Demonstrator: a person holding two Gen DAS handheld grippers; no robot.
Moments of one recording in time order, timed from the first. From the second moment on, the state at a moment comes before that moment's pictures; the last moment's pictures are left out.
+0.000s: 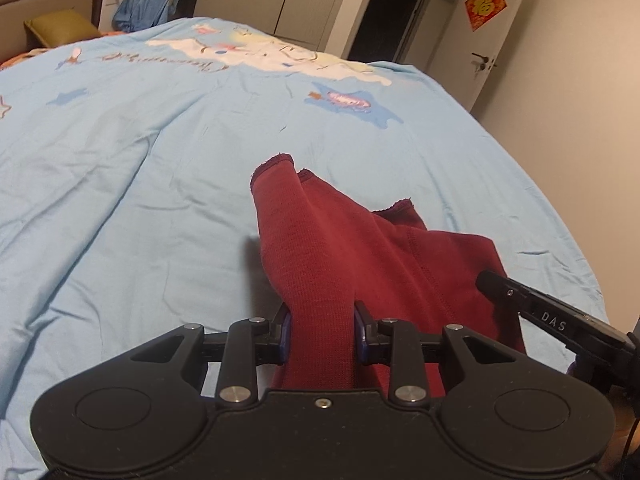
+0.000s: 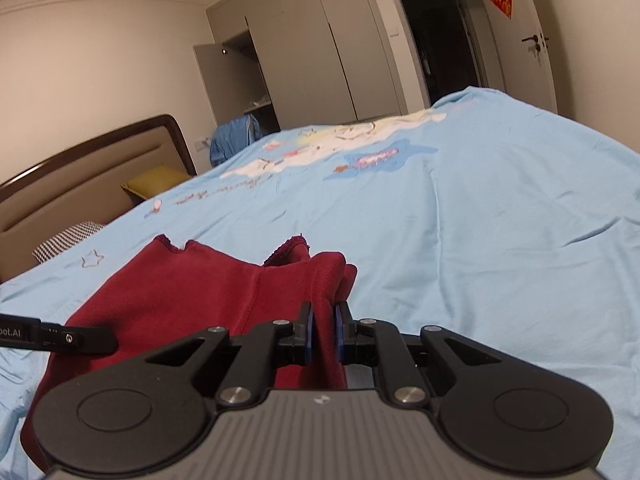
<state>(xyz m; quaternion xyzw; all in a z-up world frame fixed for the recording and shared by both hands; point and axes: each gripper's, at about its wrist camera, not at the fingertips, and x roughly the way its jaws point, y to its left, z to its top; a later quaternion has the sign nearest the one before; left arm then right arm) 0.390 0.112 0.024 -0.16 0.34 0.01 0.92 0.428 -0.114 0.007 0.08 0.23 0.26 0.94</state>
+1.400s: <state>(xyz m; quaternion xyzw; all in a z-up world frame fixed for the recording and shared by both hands) 0.167 0.059 0.034 -0.06 0.25 0.08 0.96 0.197 -0.154 0.029 -0.01 0.13 0.22 0.97</state>
